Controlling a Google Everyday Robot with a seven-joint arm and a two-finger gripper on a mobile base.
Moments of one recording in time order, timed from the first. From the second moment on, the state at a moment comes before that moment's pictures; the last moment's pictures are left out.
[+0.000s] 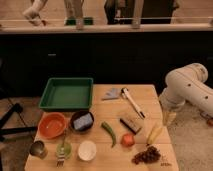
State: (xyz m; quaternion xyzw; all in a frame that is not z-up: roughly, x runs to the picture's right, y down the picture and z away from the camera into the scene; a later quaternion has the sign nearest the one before) arm 0.286 0.112 0.683 -0.28 0.02 0.02 0.96
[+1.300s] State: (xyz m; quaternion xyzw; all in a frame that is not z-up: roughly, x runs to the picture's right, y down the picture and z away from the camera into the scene) arm 0.254 0.078 0.706 -0.26 0.00 0.13 0.96
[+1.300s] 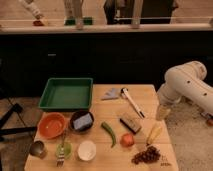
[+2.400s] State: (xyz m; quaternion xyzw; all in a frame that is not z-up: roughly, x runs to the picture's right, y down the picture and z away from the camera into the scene) arm 0.231 0.054 0.755 -0.26 0.00 0.22 0.94
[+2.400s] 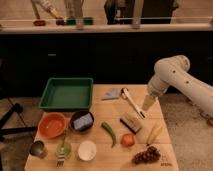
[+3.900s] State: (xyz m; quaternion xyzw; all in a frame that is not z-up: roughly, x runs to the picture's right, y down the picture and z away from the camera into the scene) arm 0.211 0.089 0.882 -0.27 0.04 0.31 0.91
